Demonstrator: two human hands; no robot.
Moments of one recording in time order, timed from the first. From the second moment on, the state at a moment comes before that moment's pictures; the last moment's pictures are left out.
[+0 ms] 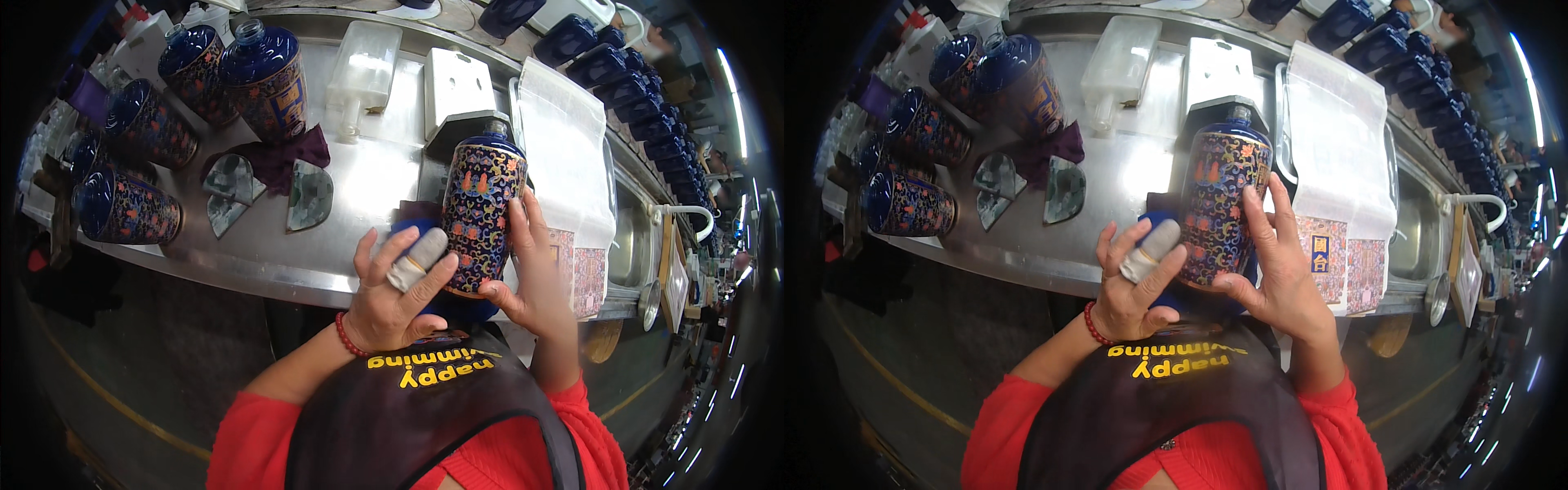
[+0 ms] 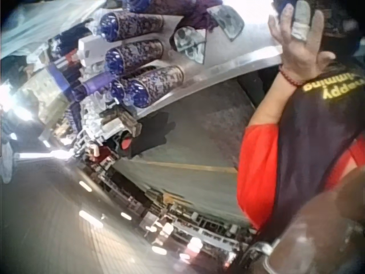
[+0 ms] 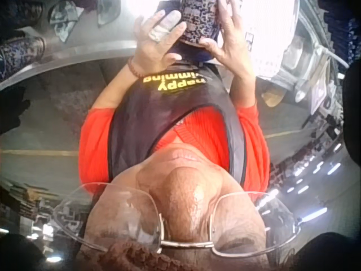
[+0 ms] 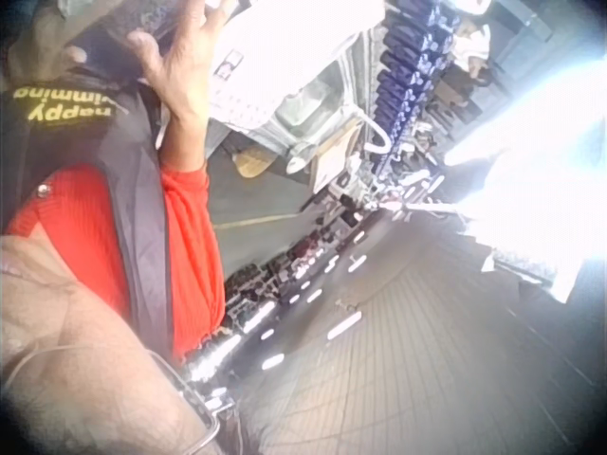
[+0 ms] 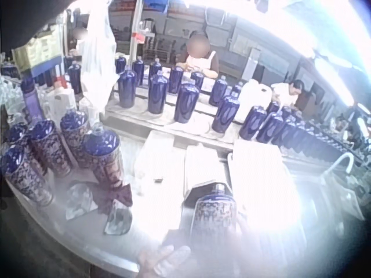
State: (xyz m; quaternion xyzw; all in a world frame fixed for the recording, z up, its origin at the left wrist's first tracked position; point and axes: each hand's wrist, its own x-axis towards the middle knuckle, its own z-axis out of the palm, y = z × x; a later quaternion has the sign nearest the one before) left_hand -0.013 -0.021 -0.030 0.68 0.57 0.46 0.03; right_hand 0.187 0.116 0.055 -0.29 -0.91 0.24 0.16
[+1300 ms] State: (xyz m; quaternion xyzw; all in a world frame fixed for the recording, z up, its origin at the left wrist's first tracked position) left_hand -0.011 -0.036 -0.035 0.61 0.62 0.50 0.01; right_hand 0.108 0.121 0.124 0.01 -1.00 0.03 0.05
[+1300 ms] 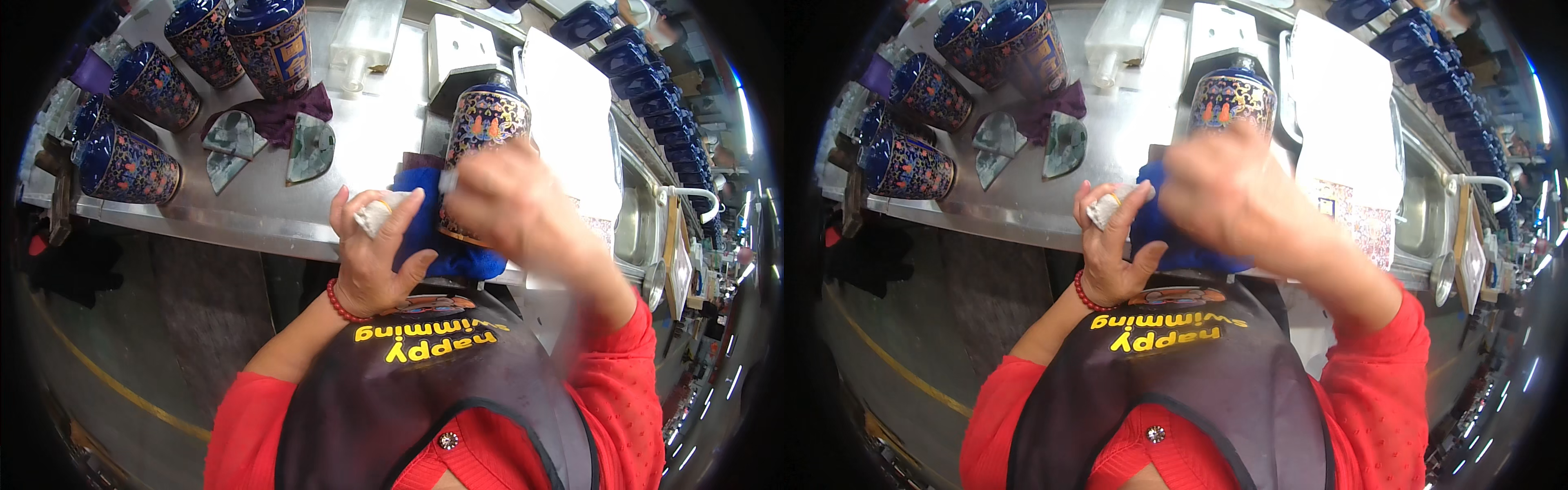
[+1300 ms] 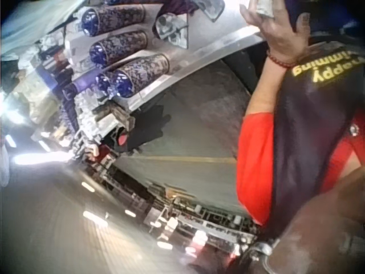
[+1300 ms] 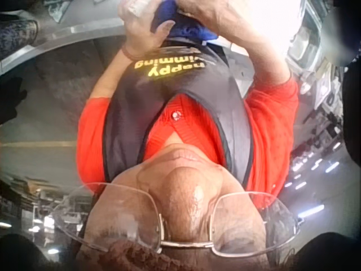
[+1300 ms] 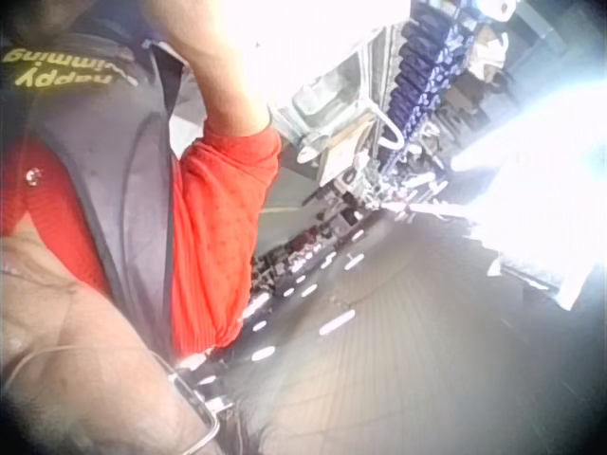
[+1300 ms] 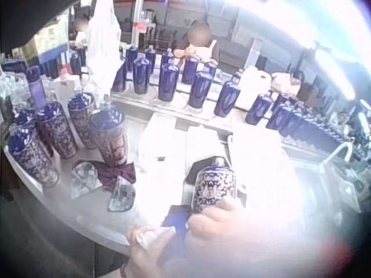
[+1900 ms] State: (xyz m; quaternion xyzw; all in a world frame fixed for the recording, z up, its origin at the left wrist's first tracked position) left_hand 0.008 -0.039 -0.035 0.67 0.59 0.44 -0.04; right_hand 0.197 0.116 0.062 -0.34 -0.79 0.44 0.27
